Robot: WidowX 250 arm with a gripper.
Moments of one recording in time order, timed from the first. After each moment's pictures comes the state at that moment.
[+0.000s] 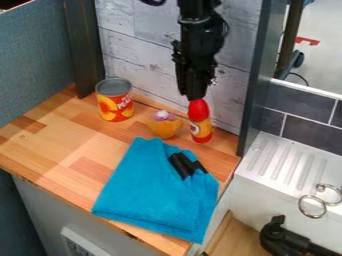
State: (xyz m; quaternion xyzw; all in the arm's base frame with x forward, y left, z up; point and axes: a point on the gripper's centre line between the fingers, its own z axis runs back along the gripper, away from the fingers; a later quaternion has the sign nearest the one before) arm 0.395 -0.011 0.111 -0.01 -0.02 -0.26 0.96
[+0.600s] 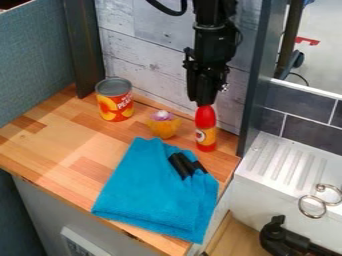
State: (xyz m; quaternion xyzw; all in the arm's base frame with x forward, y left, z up) arm 0.405 -0.021 0.100 -0.02 0.02 -0.27 0.96
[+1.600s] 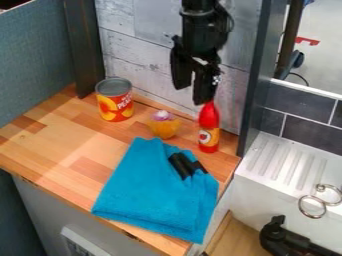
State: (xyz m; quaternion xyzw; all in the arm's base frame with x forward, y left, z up) arm 0.372 -0.018 0.128 -0.01 -0.01 -0.26 0.96
